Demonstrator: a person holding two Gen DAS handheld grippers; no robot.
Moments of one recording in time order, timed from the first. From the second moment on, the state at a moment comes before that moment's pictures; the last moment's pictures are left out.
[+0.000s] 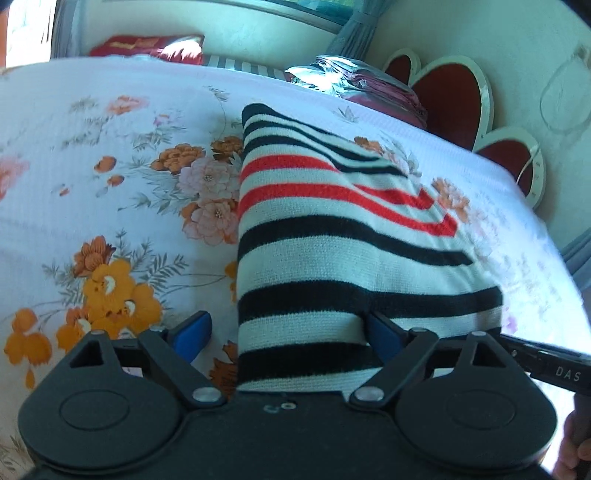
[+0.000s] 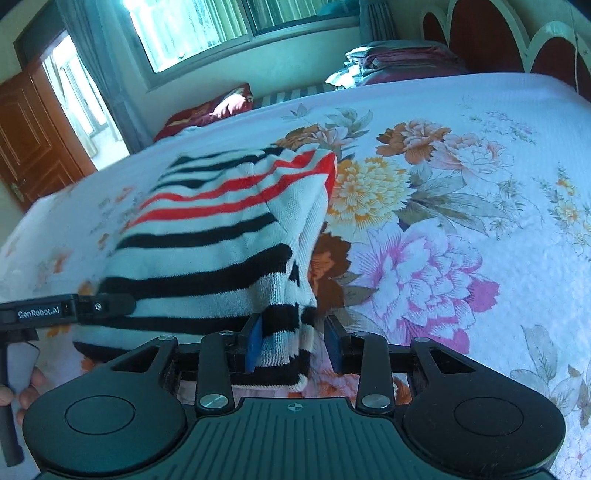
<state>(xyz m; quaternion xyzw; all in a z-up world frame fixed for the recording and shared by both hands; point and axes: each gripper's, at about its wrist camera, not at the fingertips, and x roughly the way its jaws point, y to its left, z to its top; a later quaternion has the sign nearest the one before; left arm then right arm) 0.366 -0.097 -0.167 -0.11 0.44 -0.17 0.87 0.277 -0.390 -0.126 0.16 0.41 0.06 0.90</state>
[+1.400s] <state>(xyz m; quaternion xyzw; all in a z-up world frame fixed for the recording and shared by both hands) 0.428 0.033 -0.107 -0.17 0.38 -0.24 0.88 0.388 -0.260 -0.079 0.31 0.35 0.17 0.87</state>
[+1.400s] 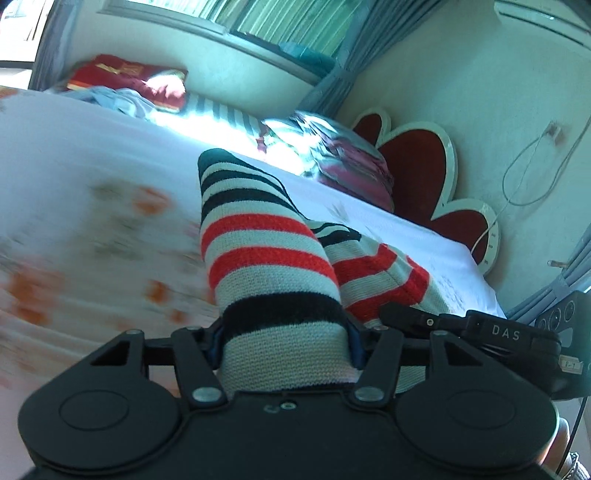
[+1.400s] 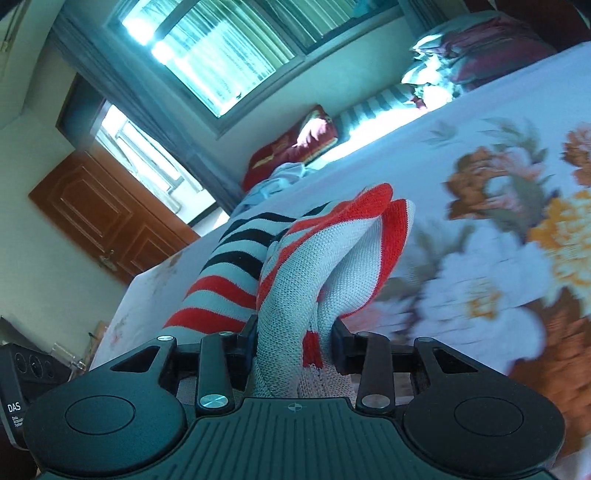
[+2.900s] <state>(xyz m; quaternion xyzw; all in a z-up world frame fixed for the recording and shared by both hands) 0.519 0.285 -0.163 -0.18 0.40 -0.08 0.90 0.533 -0.002 -0.135 0.19 0.40 0.08 0.89</state>
